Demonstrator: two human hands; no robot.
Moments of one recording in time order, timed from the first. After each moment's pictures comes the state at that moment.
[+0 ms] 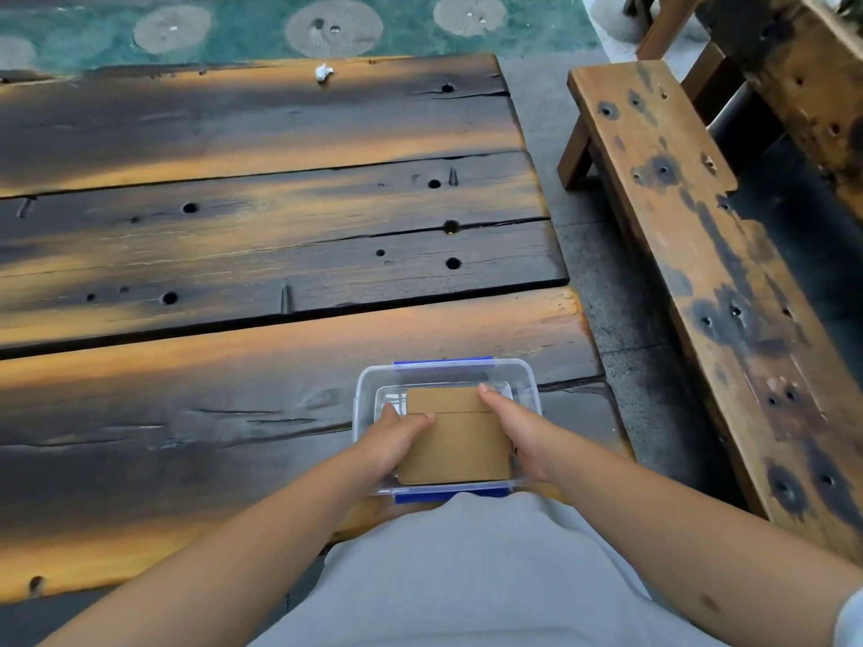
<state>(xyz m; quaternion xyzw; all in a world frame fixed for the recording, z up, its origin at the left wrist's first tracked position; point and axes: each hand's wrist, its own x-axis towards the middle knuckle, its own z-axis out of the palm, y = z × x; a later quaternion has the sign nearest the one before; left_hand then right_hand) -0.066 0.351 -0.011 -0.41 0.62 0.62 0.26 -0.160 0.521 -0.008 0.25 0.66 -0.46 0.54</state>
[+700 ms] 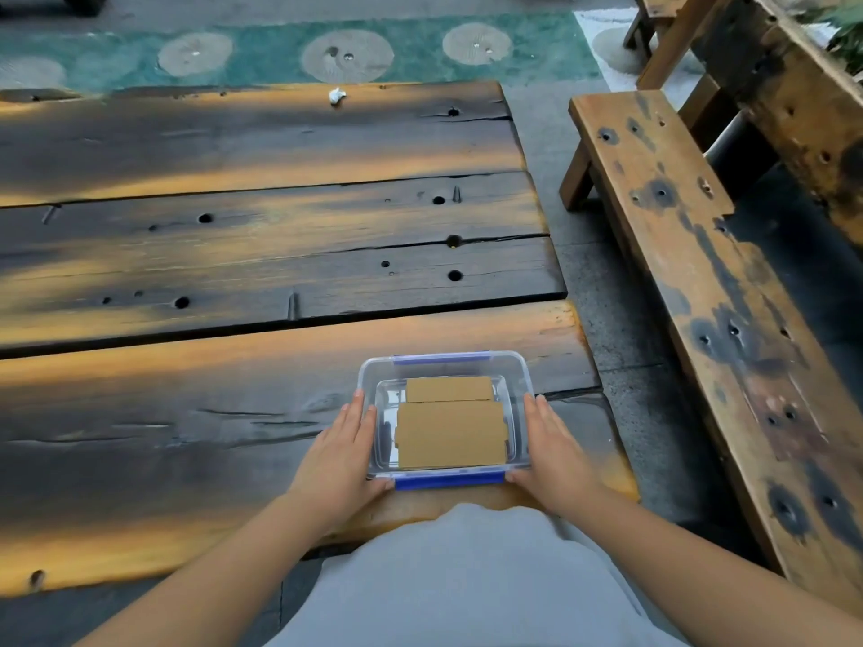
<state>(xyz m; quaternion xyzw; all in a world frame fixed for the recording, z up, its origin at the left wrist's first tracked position) -0.006 0.317 -0.022 -0.13 0.97 0.13 0.18 -0.145 0.585 -0.040 -0.22 0.94 -0.13 0.25</state>
